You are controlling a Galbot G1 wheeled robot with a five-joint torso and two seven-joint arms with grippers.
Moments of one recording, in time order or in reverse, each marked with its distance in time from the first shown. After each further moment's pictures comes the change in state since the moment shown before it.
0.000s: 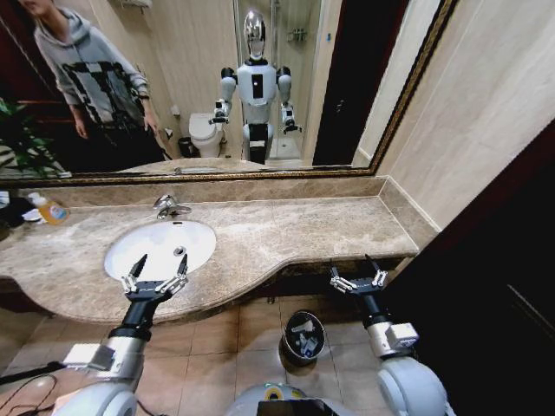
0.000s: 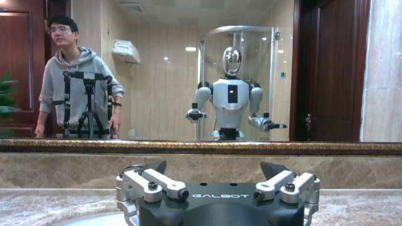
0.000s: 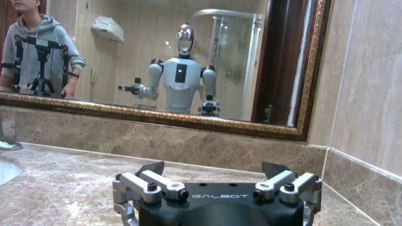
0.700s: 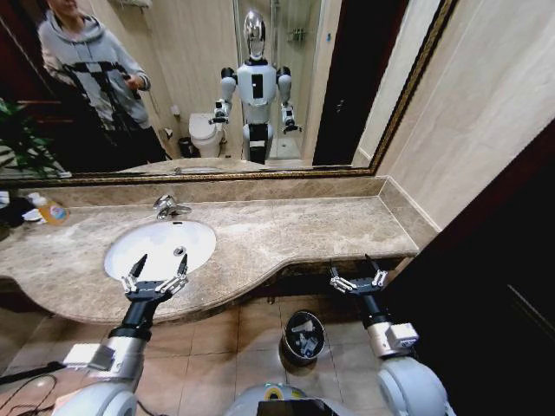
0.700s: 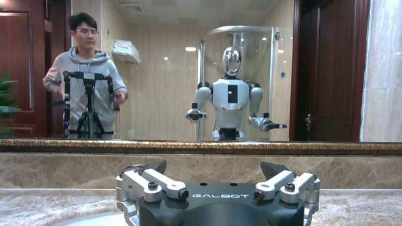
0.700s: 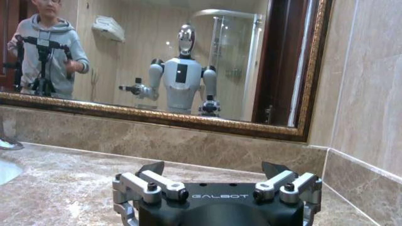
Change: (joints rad) left arm 0.000 0.000 0.000 0.000 0.000 0.000 0.000; right arm -0.001 -0.001 -0.001 0.001 -0.002 0.000 -0.001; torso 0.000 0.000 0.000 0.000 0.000
